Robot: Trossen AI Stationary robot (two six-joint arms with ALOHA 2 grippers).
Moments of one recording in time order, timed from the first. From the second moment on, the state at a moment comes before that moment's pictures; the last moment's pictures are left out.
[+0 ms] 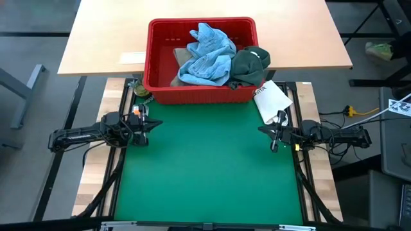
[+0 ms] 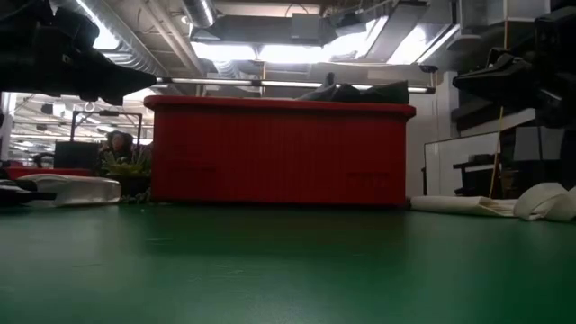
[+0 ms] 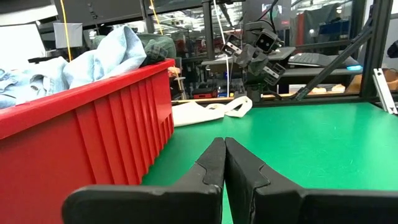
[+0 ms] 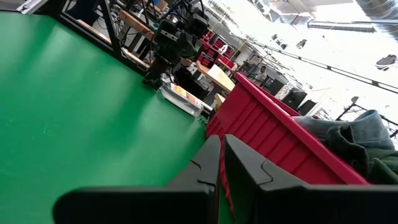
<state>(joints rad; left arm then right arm) 0.20 0.01 0.01 0.04 -0.01 0.11 0.05 0.02 0.01 0.05 0.13 -0.66</state>
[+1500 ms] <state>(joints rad) 0.20 0.14 0.04 0.50 -0.23 -0.10 0.05 0.02 0.01 0.05 0.15 -0.66</state>
